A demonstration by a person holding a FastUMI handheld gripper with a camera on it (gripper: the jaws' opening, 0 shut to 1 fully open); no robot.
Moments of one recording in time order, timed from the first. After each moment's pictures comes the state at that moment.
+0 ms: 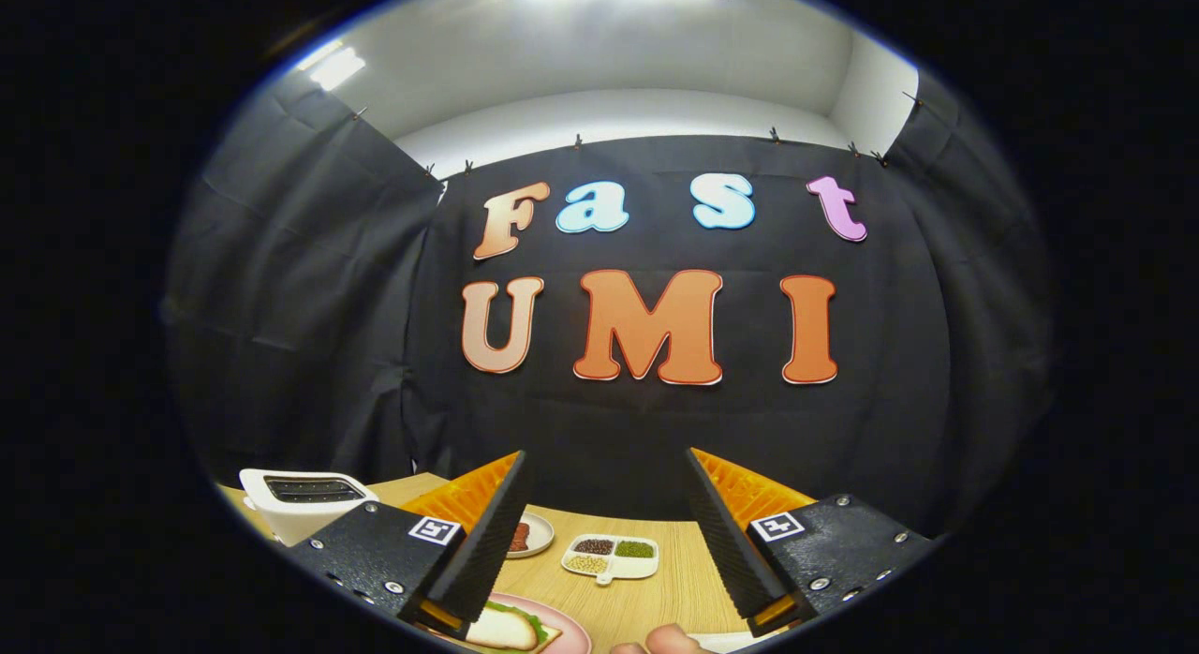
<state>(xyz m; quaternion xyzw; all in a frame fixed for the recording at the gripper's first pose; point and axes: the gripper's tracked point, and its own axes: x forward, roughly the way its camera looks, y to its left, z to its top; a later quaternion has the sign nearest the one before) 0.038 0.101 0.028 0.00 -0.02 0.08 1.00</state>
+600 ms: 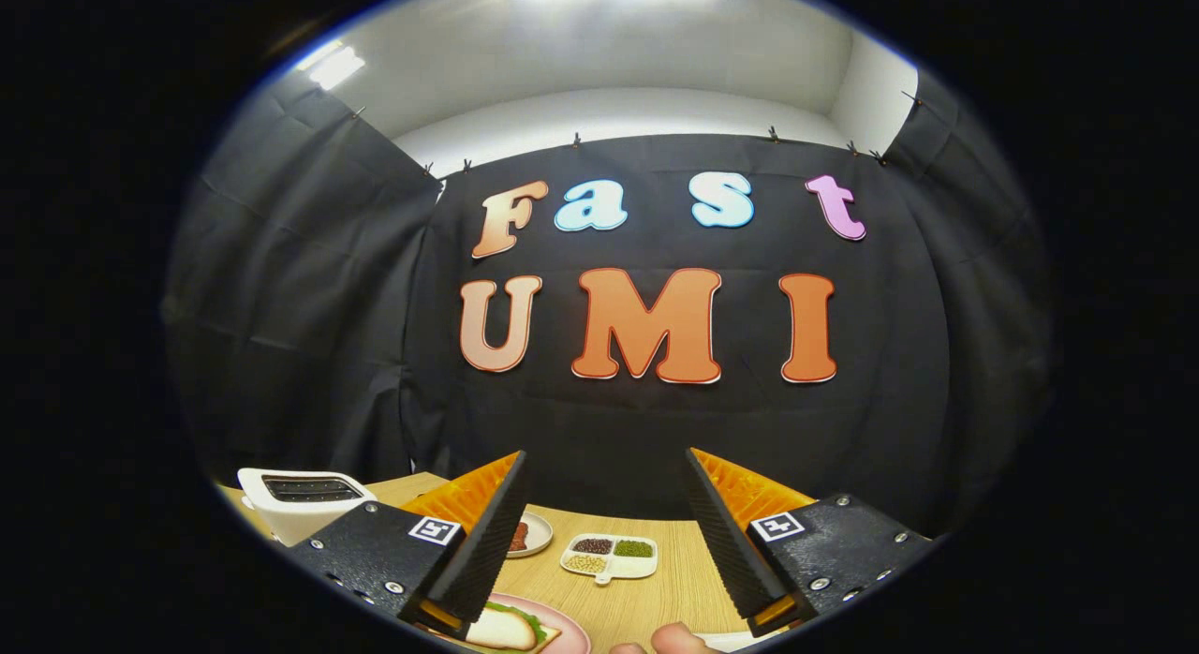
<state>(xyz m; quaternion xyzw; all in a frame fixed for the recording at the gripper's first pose) 0.041 0.100 0.026 0.00 -0.01 0.08 1.00</state>
